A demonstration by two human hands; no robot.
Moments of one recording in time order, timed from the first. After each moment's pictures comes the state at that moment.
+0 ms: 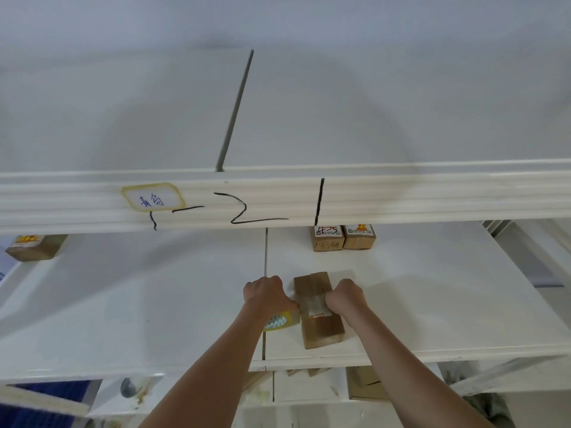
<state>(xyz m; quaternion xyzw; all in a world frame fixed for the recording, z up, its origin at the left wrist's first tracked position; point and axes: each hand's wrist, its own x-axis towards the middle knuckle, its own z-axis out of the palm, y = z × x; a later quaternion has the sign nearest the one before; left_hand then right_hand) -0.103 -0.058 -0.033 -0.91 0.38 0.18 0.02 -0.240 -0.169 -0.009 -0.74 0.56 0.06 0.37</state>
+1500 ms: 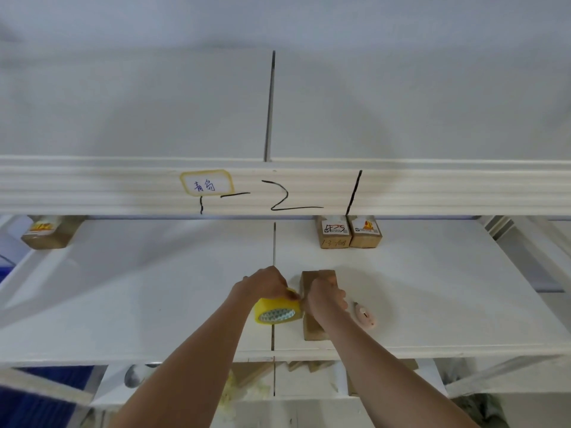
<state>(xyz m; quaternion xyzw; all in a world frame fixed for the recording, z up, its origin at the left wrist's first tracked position) -0.065 -0.040 -0.024 -0.86 0.39 0.34 -0.06 -0.204 -0.113 -0.022 -0.76 0.57 0.10 0.30</state>
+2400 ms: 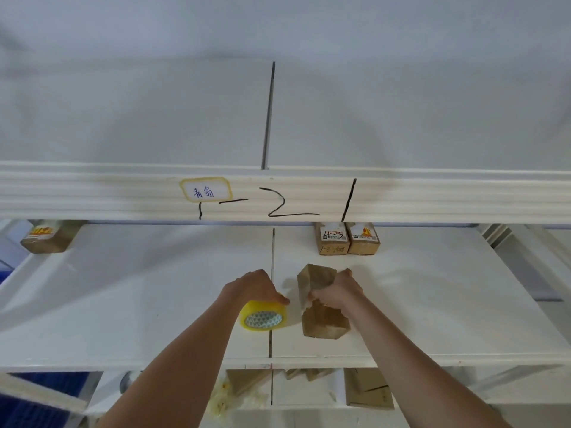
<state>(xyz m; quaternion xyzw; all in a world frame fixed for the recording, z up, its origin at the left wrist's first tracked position) -0.045 -0.036 -0.031 -0.87 0.36 0.32 -0.04 -0.227 -0.152 0.023 -0.72 0.55 0.06 0.43</state>
